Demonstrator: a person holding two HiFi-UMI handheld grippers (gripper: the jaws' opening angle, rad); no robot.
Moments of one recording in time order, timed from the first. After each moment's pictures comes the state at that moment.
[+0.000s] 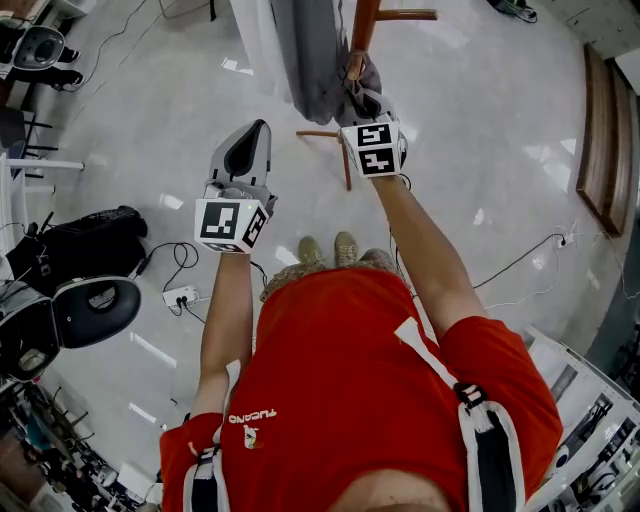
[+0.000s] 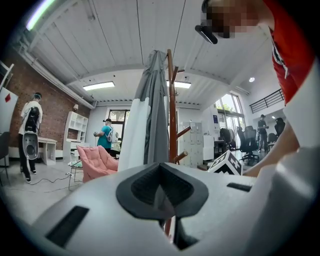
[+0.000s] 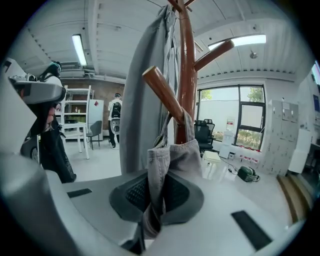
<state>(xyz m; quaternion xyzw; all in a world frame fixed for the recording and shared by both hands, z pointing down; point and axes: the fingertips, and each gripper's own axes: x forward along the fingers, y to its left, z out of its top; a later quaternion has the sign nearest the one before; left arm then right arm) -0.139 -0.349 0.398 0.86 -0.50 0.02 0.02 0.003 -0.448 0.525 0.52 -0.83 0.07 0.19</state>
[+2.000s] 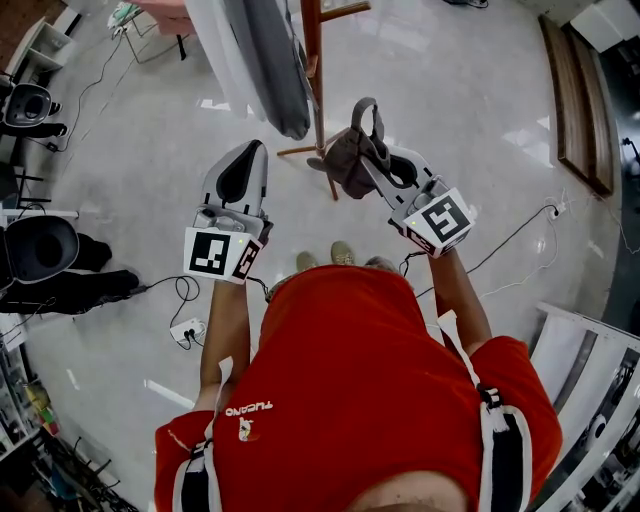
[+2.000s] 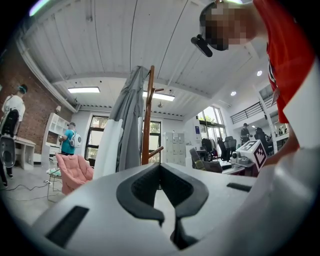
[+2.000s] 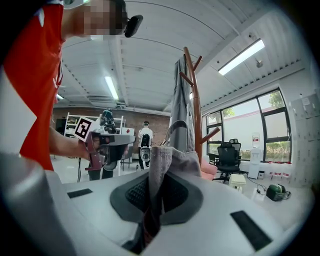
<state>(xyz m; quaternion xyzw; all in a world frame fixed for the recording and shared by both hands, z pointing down) -0.093 -0.280 0.337 0.91 -0.41 -0.03 -0.01 0.052 -0.251 0.382 0.38 -0.93 -0.01 0.05</state>
